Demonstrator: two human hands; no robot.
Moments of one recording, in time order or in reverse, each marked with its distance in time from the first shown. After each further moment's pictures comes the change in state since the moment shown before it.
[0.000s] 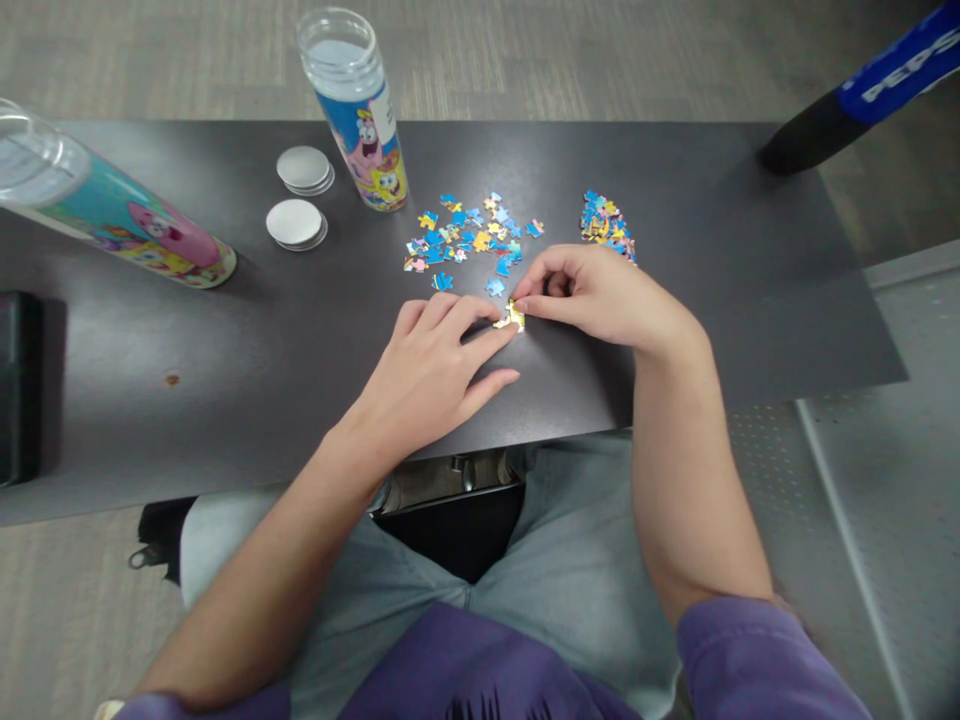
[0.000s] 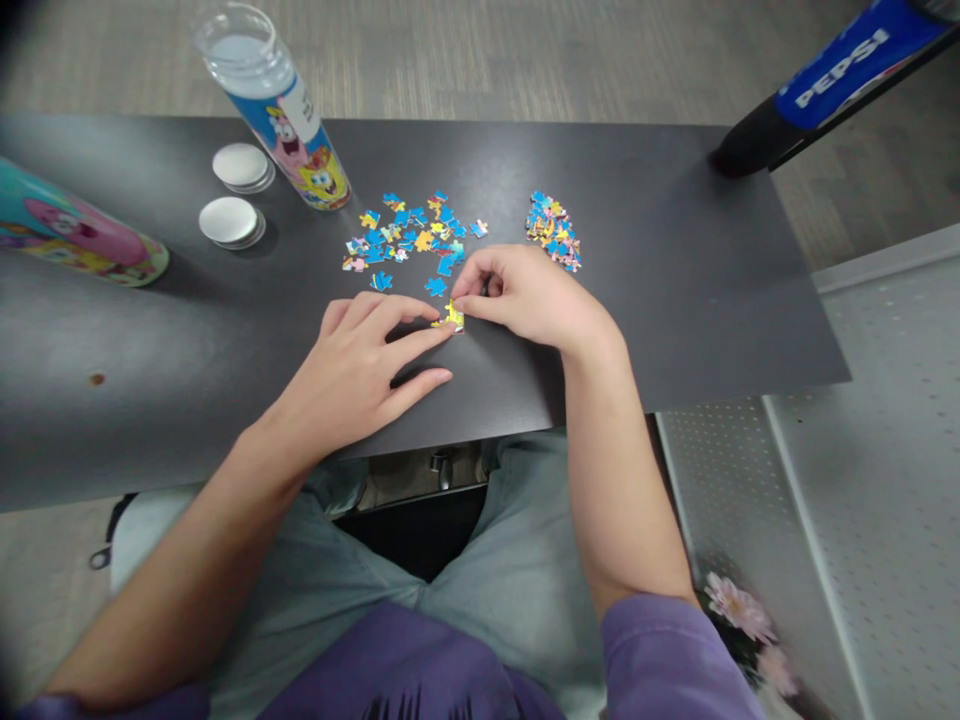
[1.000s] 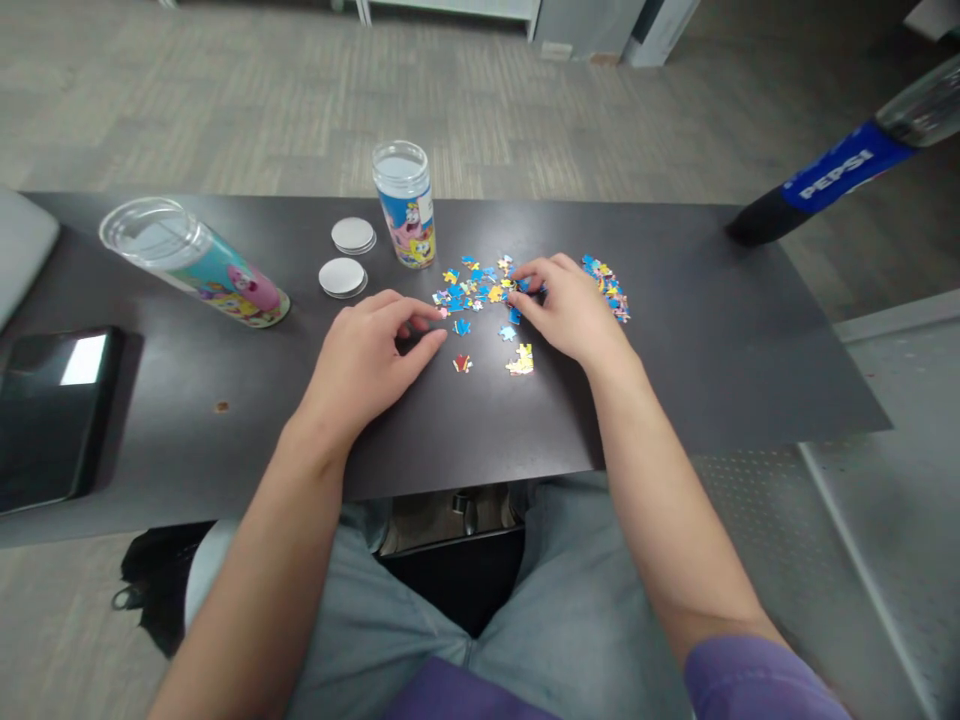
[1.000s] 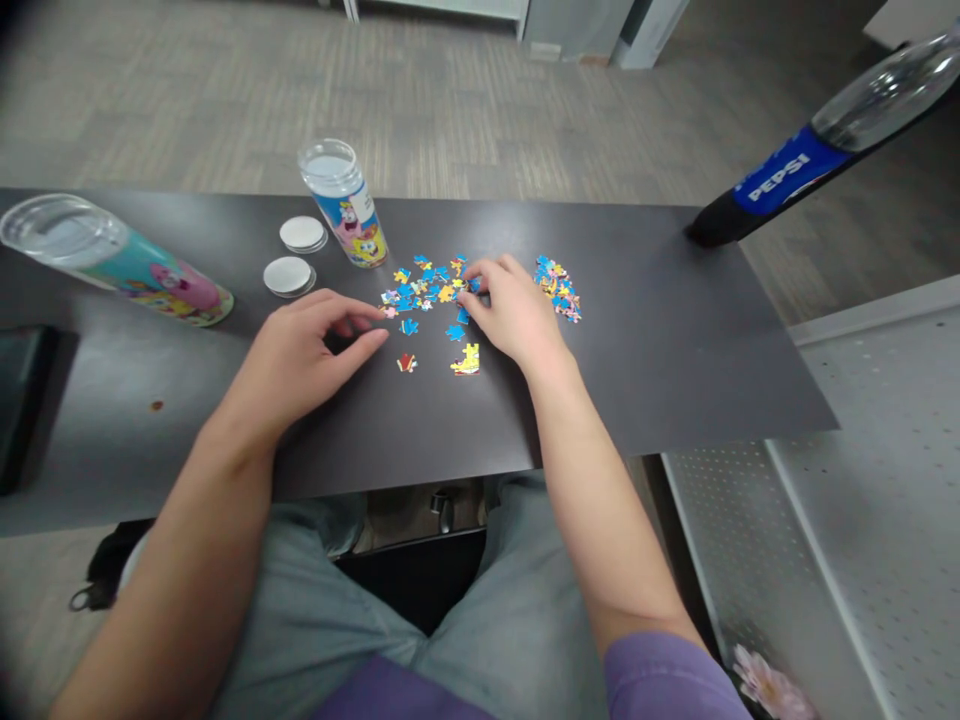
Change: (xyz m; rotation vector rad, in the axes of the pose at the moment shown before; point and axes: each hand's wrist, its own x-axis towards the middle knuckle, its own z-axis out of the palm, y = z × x) left_hand 0.000 -0.079 -0.035 -0.272 0.327 -0.251; right_hand 0.044 0.004 0.019 -0.517 0.319 -0.012
